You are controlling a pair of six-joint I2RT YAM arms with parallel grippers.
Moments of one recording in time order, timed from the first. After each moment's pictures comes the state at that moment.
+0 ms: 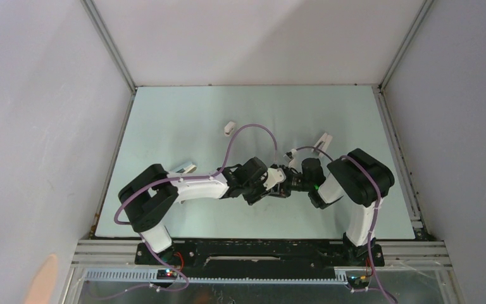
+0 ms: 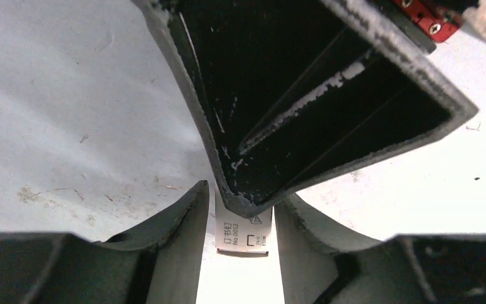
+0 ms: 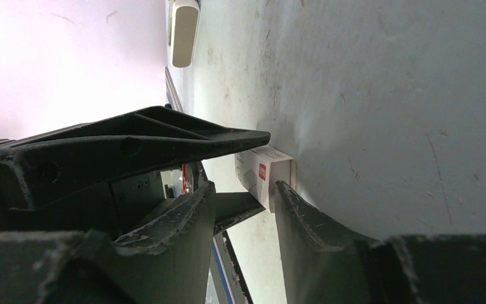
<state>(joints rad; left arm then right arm) -0.97 1.68 0.90 -0.19 0.05 0.18 0.49 1.89 0.39 1.08 -0.78 1.06</state>
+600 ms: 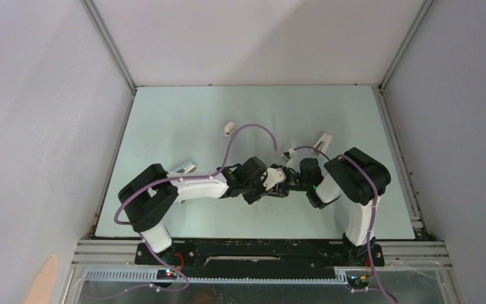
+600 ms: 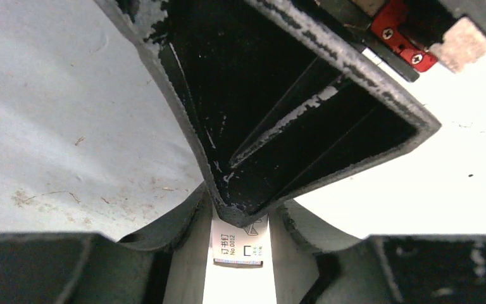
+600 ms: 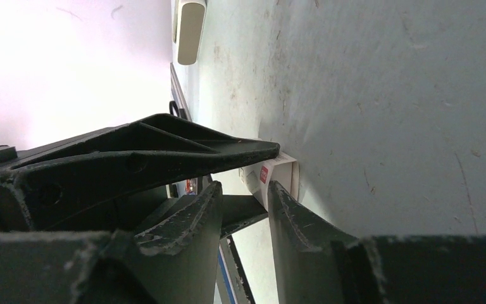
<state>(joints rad) -0.97 1.68 0.90 -0.19 0.08 0.18 0.52 1.93 0.40 1.12 -0.79 1.09</state>
